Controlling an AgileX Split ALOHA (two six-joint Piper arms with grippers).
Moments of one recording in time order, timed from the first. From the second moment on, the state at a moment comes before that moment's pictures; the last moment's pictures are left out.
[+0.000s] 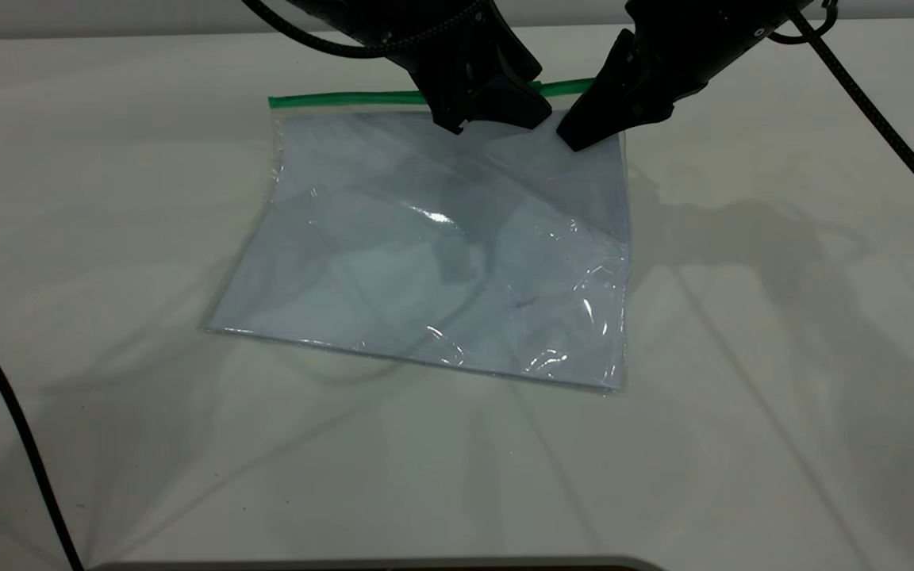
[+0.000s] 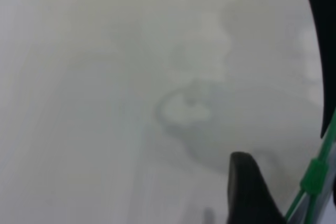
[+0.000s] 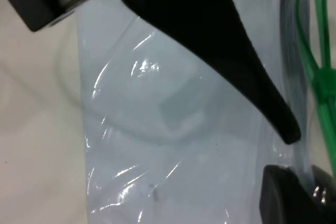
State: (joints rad) left arm -0.42 2.43 -1.62 -1.30 0.57 2.11; right arm 0.22 2.30 -1.40 1.08 0.72 -1.74
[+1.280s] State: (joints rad) left arm -0.41 2.43 -1.63 -1.33 0.61 2.12; right arm 0.14 2.30 -1.40 1.18 0.78 -1.70
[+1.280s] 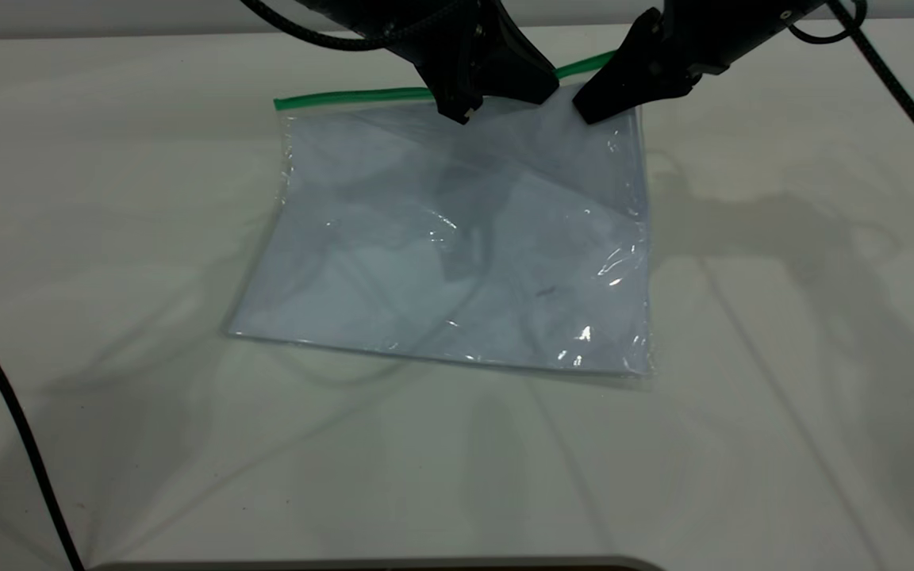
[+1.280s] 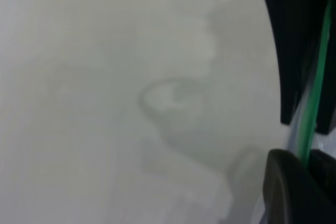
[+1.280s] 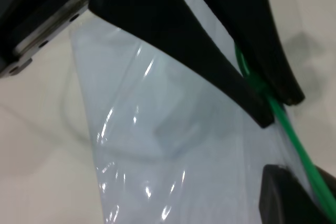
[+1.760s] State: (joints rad) left arm -0.34 2.43 -1.63 -1.32 0.60 2.12; right arm 0.08 2.30 -1.40 1.22 0.81 -1.68
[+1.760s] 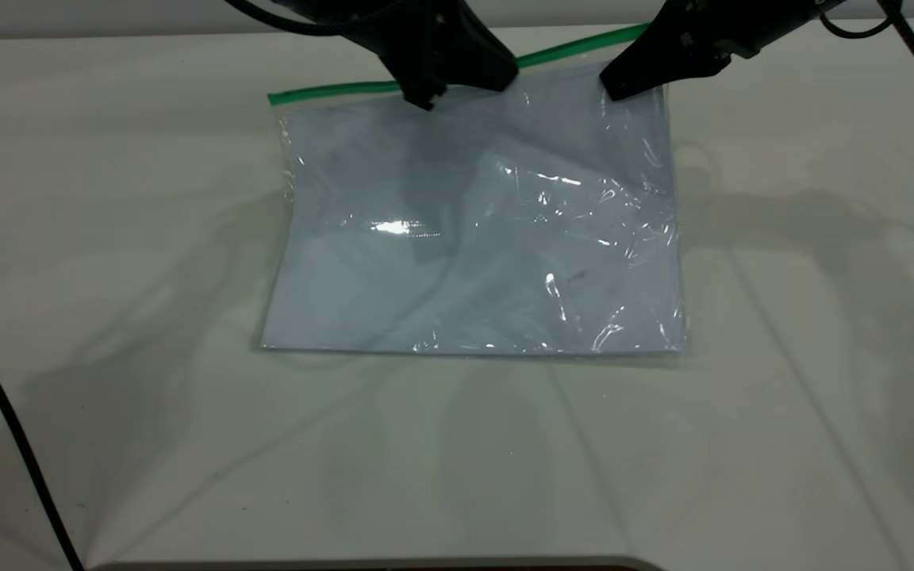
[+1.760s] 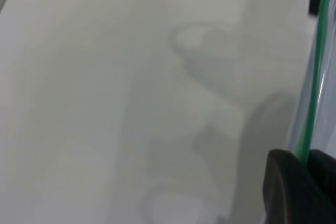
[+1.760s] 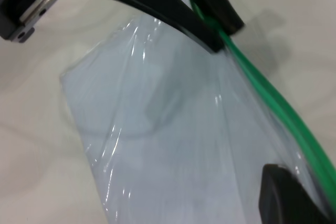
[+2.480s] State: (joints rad) left arm -0.16 2.43 -1.63 -1.30 0.63 2.11; right arm 0.01 2.30 -1.40 1.21 0.76 -1.59
